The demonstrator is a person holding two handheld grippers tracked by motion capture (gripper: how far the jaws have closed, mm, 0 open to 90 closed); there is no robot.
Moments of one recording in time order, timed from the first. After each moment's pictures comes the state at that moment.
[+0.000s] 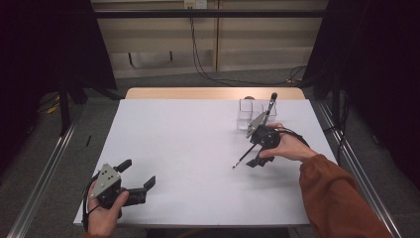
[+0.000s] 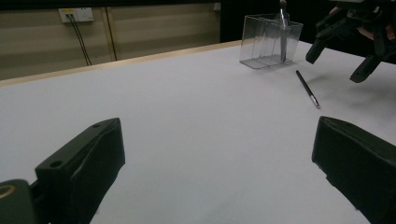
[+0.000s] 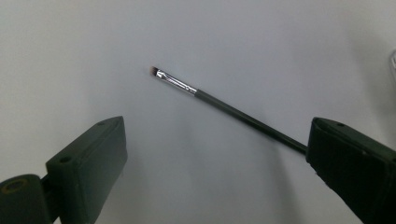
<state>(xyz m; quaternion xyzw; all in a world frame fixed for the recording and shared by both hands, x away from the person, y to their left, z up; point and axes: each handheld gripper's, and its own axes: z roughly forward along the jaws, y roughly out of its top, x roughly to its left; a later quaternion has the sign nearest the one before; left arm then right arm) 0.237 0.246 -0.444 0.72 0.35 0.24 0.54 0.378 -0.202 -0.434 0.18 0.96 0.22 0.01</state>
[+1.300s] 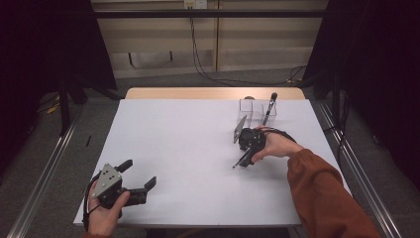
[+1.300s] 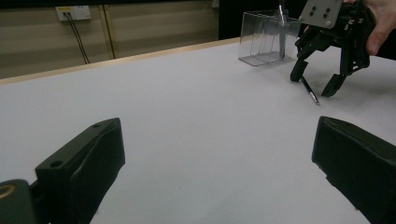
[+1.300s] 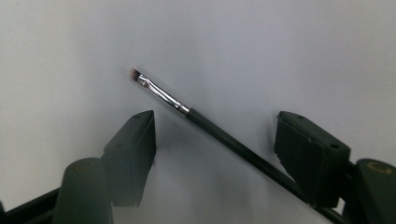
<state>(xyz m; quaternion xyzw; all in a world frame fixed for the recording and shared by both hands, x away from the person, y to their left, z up) 0.237 0.245 -0.445 0.73 0.35 0.24 0.54 0.396 -0.169 -0.458 0.12 0.98 0.14 0.00</state>
